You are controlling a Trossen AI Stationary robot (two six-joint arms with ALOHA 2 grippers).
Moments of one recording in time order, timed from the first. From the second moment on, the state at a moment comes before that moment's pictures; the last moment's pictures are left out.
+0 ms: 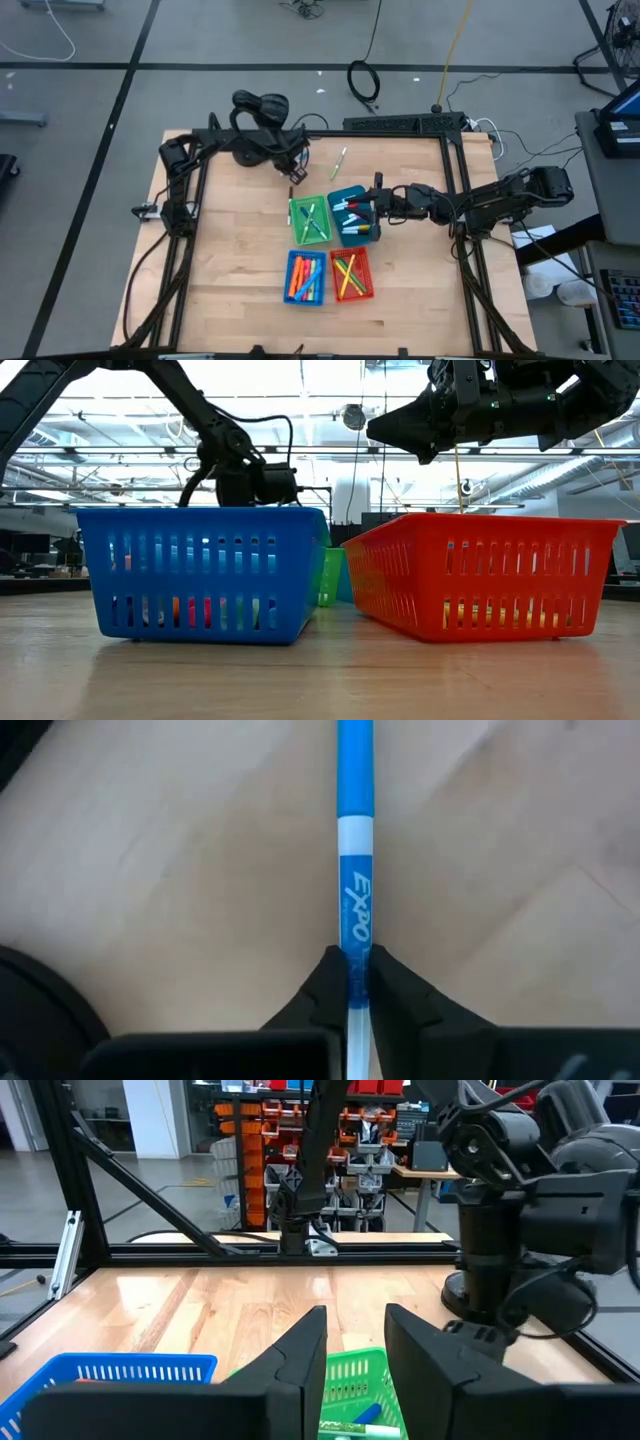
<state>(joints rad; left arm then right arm) 0.54 1.98 1.24 -0.67 -0.04 -0.22 0.00 1.31 0.46 0.82 0.08 -0.01</state>
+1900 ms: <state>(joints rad) -0.11 1.80 1.24 -0.65 -0.32 -0.63 0.00 1.31 0.46 0.83 0.08 0.00</state>
